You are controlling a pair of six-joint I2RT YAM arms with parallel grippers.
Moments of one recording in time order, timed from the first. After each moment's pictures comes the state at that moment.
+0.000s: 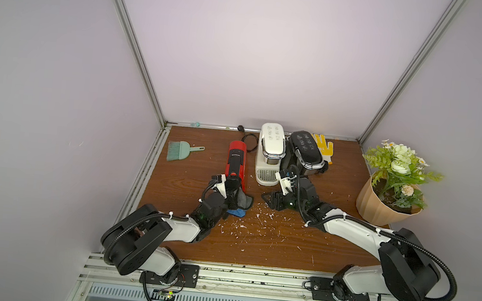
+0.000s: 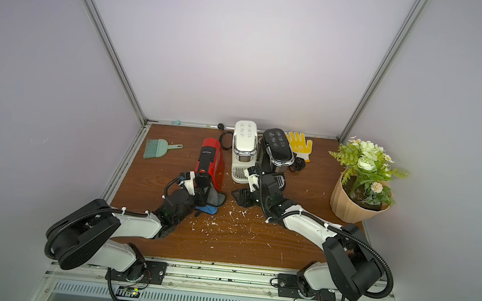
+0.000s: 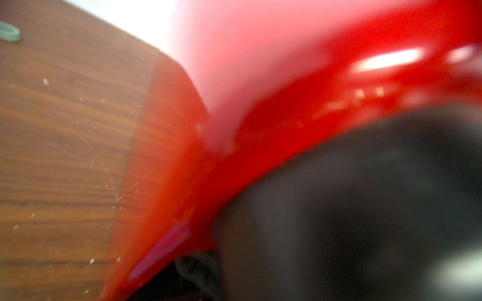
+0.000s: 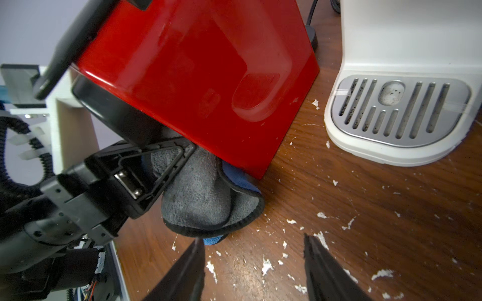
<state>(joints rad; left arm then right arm) -0.66 1.47 0.26 0.98 -0.22 -0.64 0.66 1.40 0.70 0.14 -0.33 0.43</state>
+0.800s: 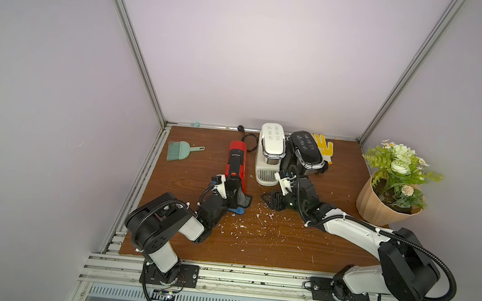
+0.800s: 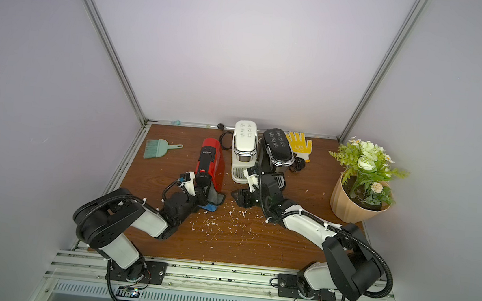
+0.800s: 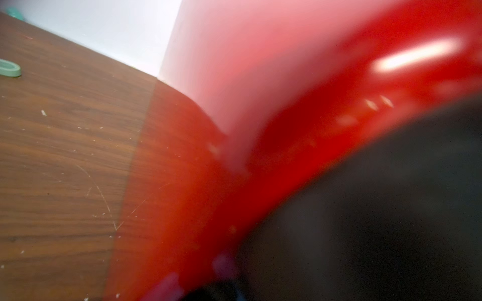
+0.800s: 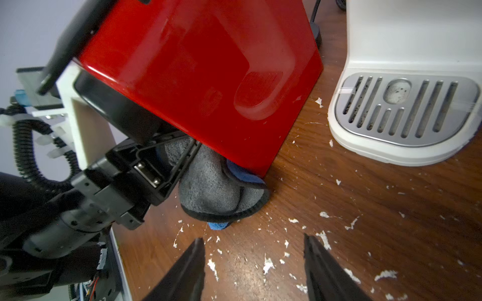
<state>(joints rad) -0.65 1.61 0.24 1.24 -0.23 -0.55 0.66 1.41 0.70 0.15 -0.35 0.43</state>
